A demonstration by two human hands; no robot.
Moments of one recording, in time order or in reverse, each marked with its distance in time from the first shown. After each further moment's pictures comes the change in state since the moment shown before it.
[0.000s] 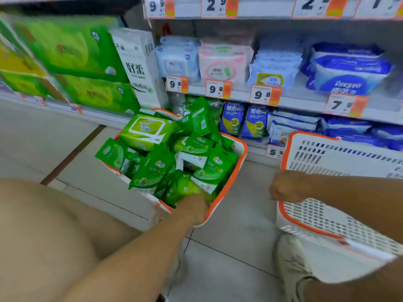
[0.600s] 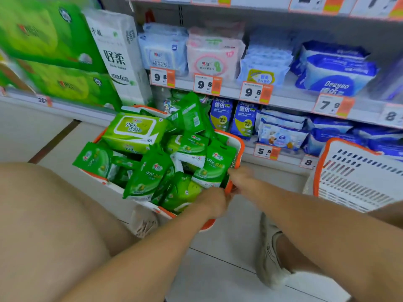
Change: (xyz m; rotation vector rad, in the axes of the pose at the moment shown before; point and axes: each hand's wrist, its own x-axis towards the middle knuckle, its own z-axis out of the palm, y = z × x) left_hand 0.044 0.067 0.014 -0.125 0.020 0.201; right_hand 0.069 -0.093 -0.026 1.757 0.315 0.507
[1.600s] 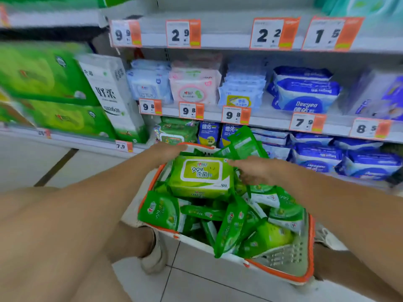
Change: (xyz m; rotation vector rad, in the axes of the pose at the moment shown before) left_hand 0.001 0.001 -0.208 -0.342 0.160 -0.357; right_hand -0.043 -0.077 -0.115 -0.212 -0.180 -0.102
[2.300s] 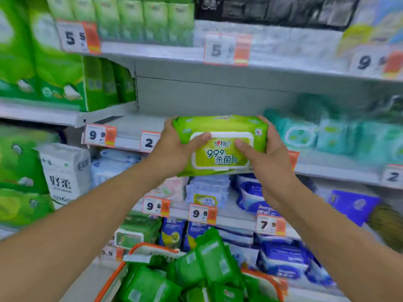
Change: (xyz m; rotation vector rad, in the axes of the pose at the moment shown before) left_hand -0.062 0.212 -0.098 -0.721 0.224 0.974; right_hand -0.100 -0.167 -0.125 0.528 0.536 -1.109
